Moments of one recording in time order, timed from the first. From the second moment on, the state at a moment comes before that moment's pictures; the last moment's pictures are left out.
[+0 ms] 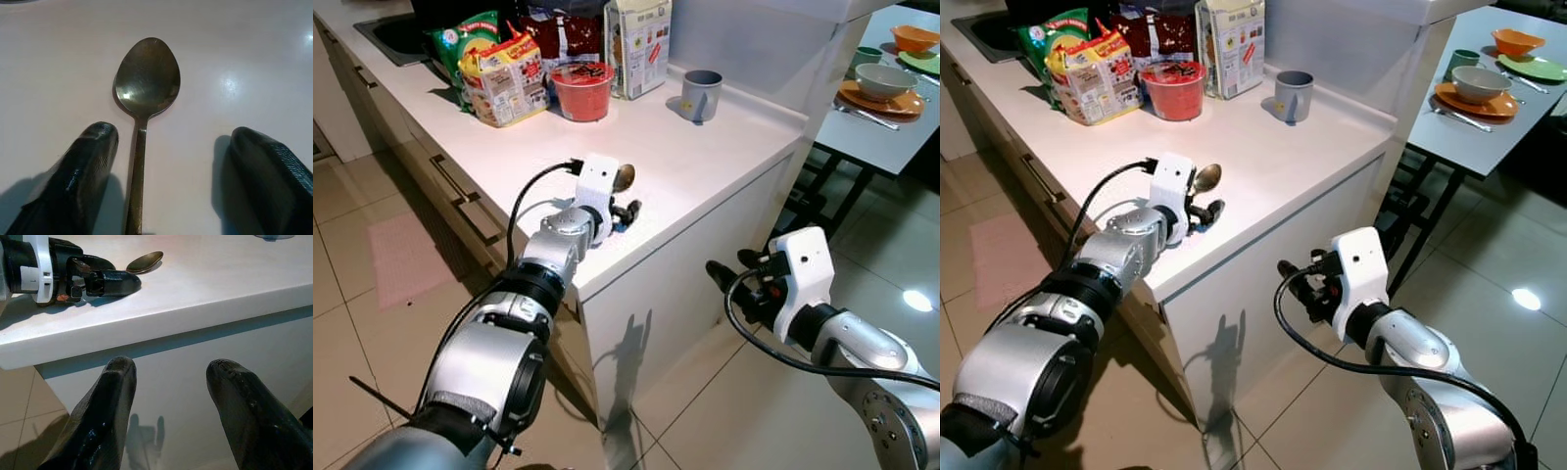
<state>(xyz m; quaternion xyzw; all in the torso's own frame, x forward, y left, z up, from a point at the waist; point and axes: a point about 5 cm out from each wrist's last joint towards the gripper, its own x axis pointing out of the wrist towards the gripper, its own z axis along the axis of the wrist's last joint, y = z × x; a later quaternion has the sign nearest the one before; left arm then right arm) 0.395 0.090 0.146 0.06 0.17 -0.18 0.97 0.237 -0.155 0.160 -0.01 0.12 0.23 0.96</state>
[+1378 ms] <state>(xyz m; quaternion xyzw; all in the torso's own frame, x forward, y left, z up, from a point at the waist) 0.400 0.104 0.149 0.05 0.18 -0.13 0.97 0.242 -0.157 0.162 -0.02 0.11 0.22 0.97</state>
